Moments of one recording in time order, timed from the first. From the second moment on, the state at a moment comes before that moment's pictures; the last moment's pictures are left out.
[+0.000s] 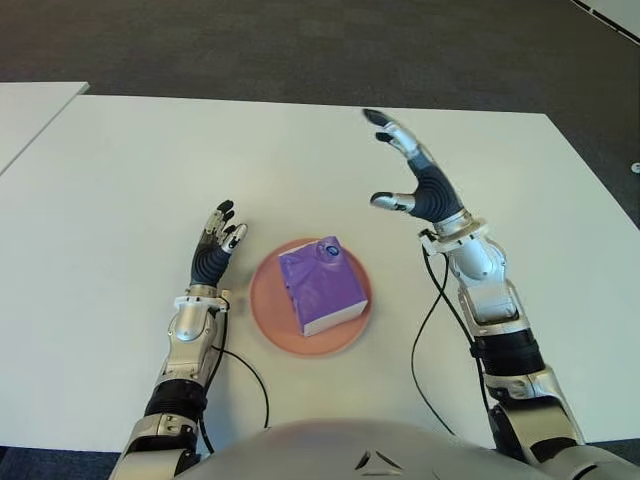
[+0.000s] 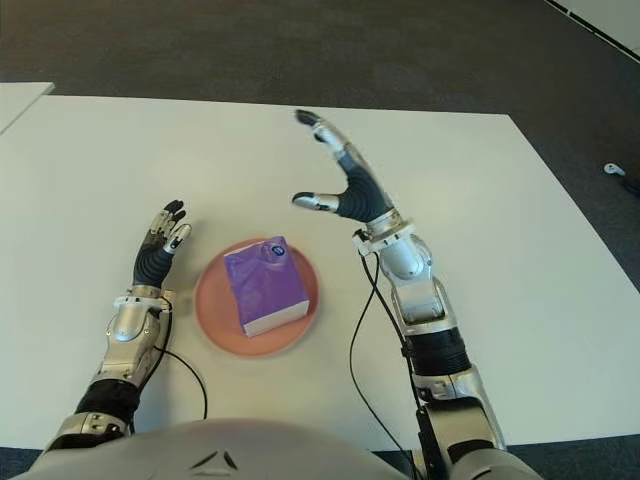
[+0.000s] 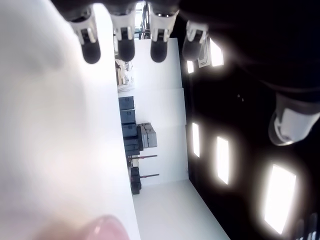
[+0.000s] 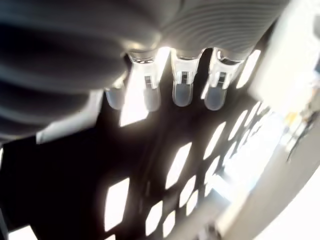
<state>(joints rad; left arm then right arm) 0.00 0.10 0.09 0.52 -0.02 -0.57 -0.06 -0.29 -0.26 0.05 0.05 -0.06 -0.42 0.11</state>
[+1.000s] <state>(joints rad) 0.02 0.10 0.09 0.50 -0.02 -0.56 -0.06 -0.23 0.04 -0.13 0.28 0.04 -0.41 -0.18</state>
